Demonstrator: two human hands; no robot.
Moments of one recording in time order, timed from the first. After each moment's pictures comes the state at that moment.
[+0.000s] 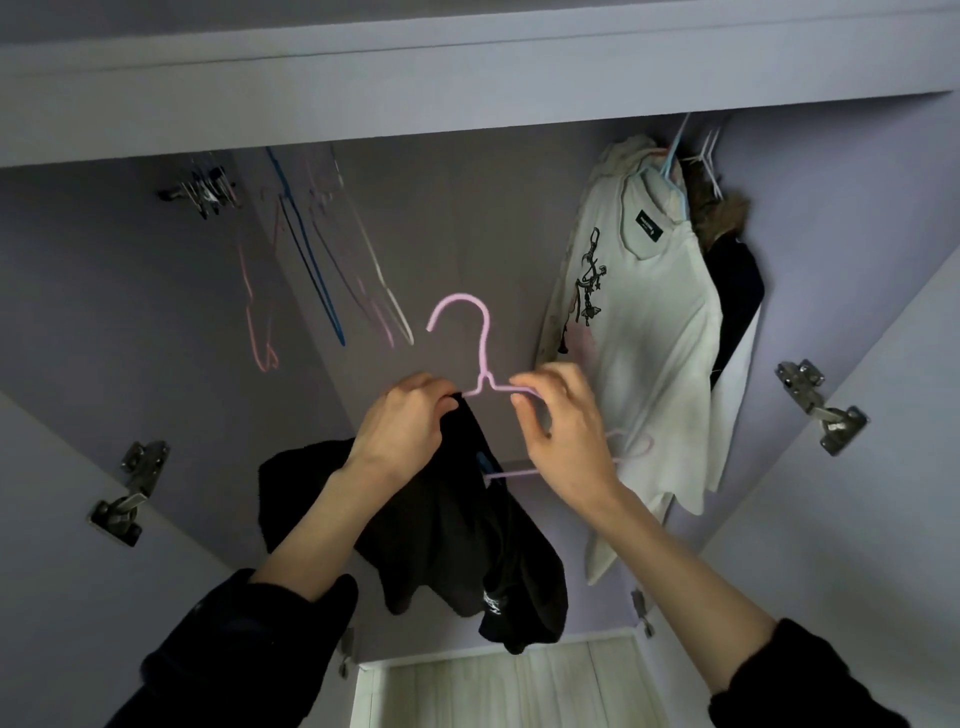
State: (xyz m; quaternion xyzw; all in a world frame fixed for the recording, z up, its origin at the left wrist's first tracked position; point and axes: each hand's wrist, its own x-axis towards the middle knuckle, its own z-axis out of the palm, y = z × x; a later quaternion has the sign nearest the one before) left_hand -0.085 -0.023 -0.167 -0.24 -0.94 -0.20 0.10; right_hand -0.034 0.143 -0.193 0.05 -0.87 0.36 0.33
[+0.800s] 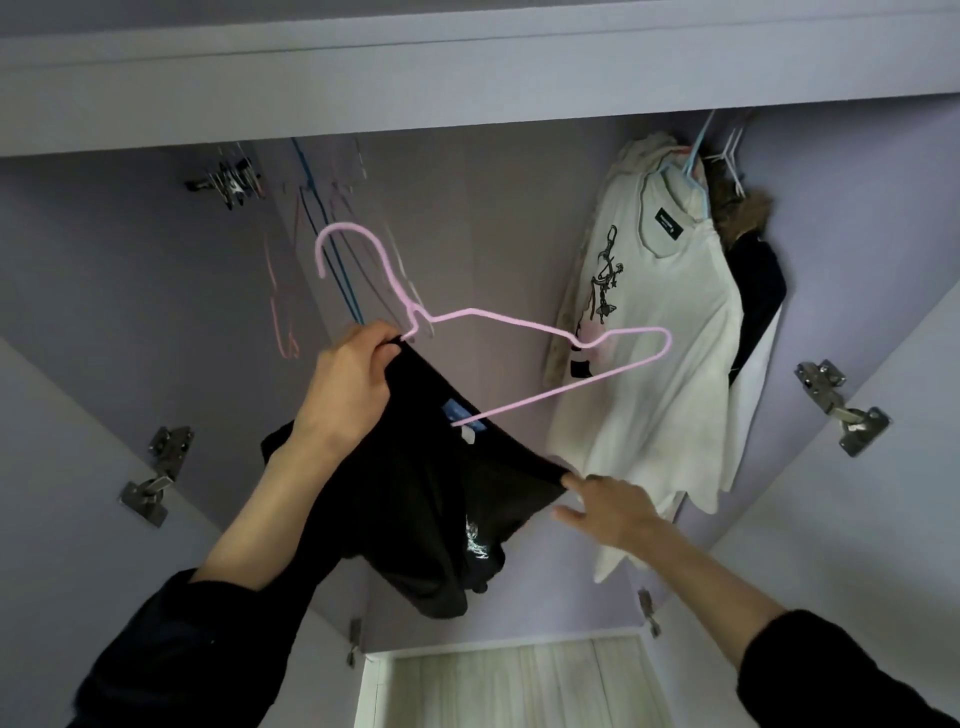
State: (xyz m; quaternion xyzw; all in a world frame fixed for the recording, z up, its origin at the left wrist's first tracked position) left_hand -0.094 -0.073 -0.137 -0.17 -0.91 -0.32 0.19; right_hand -0.021 0.186 -0.277 0.00 -0.98 0.08 -0.17
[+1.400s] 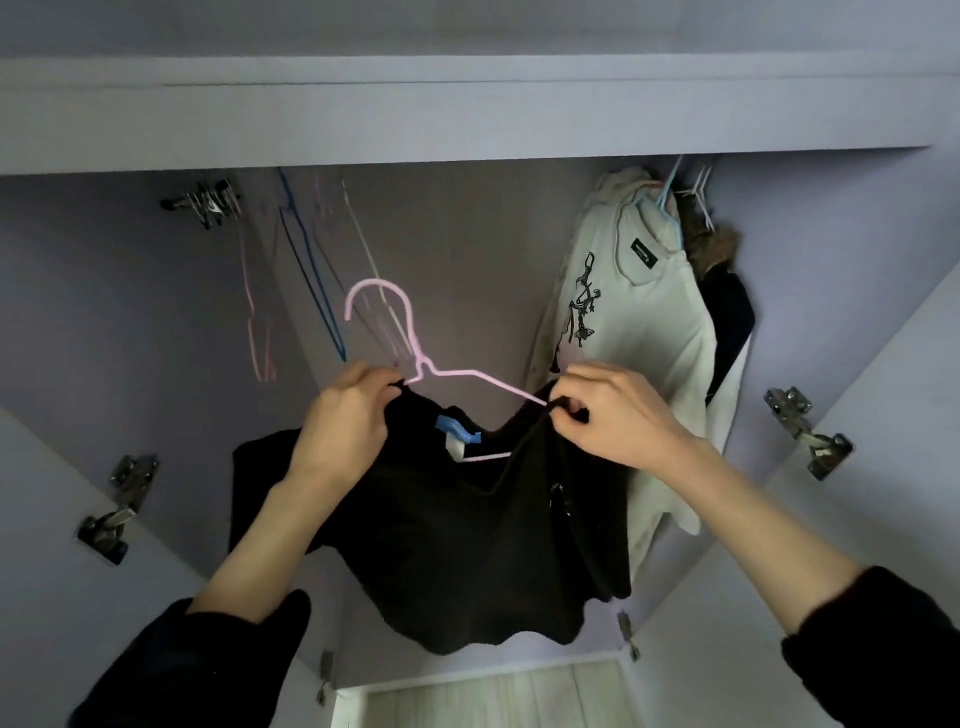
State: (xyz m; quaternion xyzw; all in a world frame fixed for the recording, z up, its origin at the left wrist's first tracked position) left_hand -0.096 -0.065 -0.151 -0.21 -0.92 -0.26 0.20; right_hand -0.045 0.196 -0.143 0.16 -0.96 0.11 0.21
